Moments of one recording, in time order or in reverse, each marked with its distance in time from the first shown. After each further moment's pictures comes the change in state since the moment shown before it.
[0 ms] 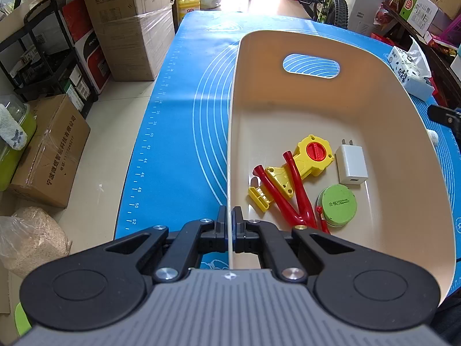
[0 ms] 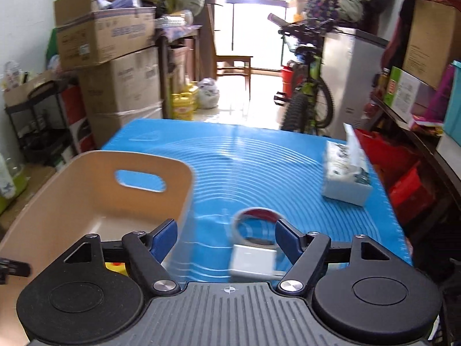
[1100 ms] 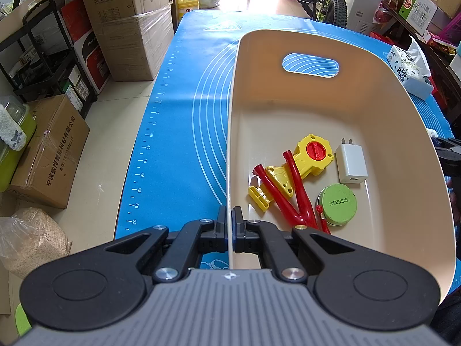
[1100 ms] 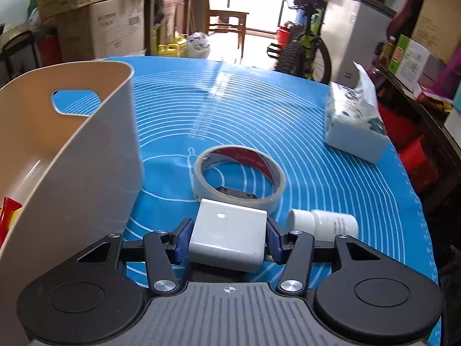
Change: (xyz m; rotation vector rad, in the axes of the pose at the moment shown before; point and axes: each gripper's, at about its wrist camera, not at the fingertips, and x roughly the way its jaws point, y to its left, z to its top) left arm 0.000 0.000 0.000 0.002 0.001 0.000; right arm 0.088 -0.015 -0.042 -0.048 0.155 -0.050
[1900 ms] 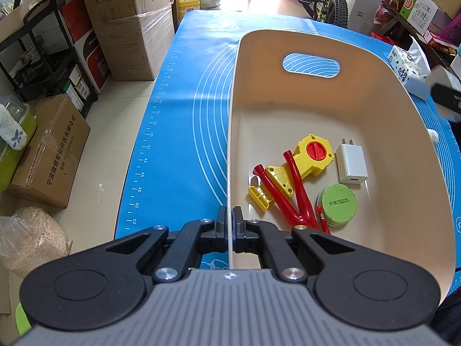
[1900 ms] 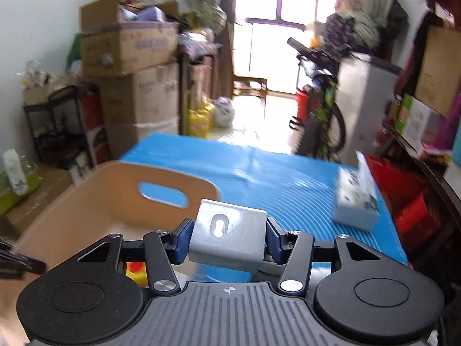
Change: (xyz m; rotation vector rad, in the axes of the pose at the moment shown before) left arm 0.000 0.000 0.000 -0.002 0.001 -0.001; right arm -0.132 0.047 0.033 -0.067 -0.276 0.125
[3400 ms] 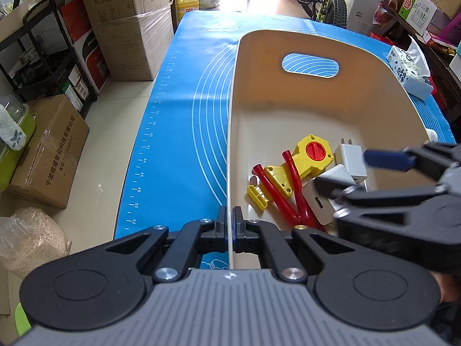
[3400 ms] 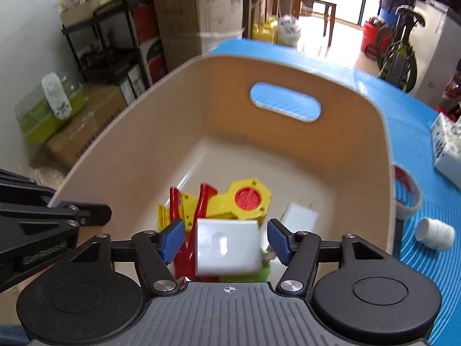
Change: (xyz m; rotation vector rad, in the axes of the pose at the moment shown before) left arm 0.000 0.000 0.000 0.002 0.000 -0.002; right arm 0.062 0.090 -0.024 -0.042 0.353 0.188
